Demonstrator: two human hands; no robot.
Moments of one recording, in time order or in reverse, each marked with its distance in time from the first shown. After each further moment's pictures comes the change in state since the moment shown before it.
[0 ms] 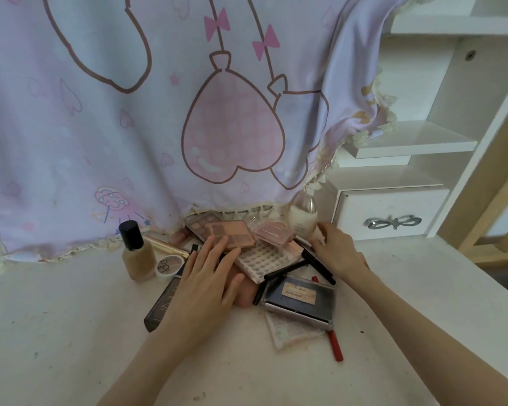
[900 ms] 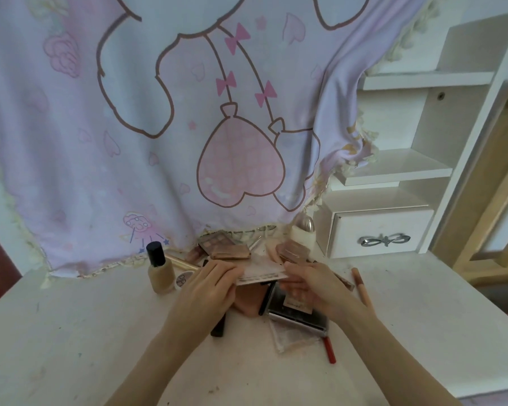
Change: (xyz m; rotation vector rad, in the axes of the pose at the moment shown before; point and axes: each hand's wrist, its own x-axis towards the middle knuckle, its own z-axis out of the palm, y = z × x) left_hand -0.001 0.011 -0.059 0.038 0.304 0.339; right_hand -0.066 -0.054 -0.016 0.986 -0.373 0.348
